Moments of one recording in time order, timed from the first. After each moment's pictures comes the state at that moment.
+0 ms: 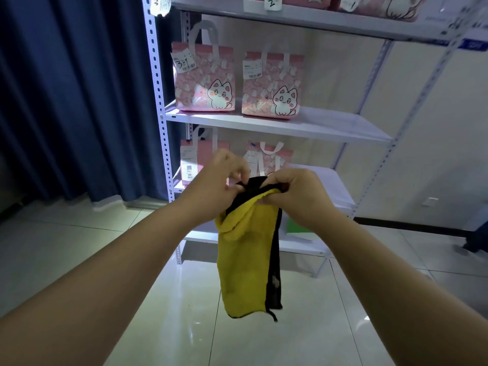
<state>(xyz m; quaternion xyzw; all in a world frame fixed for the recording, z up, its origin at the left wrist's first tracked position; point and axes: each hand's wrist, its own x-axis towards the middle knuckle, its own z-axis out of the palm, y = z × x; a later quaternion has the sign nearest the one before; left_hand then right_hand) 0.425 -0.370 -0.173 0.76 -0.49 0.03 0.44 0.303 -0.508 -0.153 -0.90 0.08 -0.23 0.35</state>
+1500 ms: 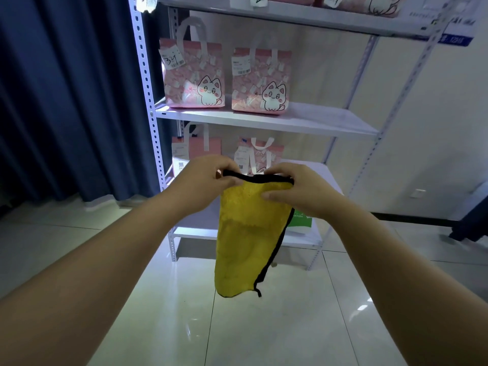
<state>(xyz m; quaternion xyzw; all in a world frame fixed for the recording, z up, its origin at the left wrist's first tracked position) 0.410 -0.365 -0.159 0.77 -0.47 -0.02 0.43 0.281 -0.538 -0.152 -0.93 0.14 -0.13 0.30</state>
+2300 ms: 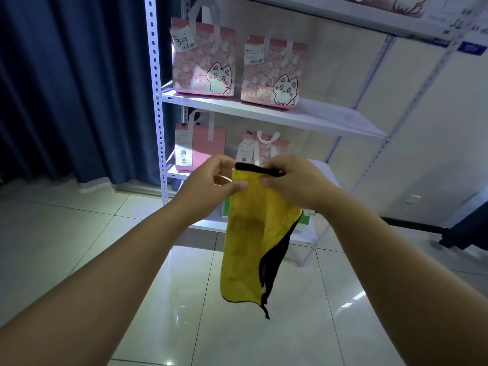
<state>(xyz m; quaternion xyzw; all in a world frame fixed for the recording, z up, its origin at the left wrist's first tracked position) 0.413 -0.353 -0.197 0.71 -0.39 -0.10 0.58 0.307 -0.501 -0.135 -0.95 0.14 -0.09 0.25</state>
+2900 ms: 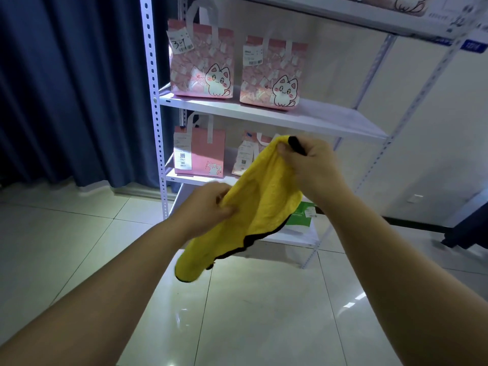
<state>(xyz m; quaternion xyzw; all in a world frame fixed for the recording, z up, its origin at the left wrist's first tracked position) 0.435 -0.361 -0.227 0.80 -0.44 -0.10 0.40 0.319 -0.514 -0.131 -0.85 0.18 -0.31 0.40</state>
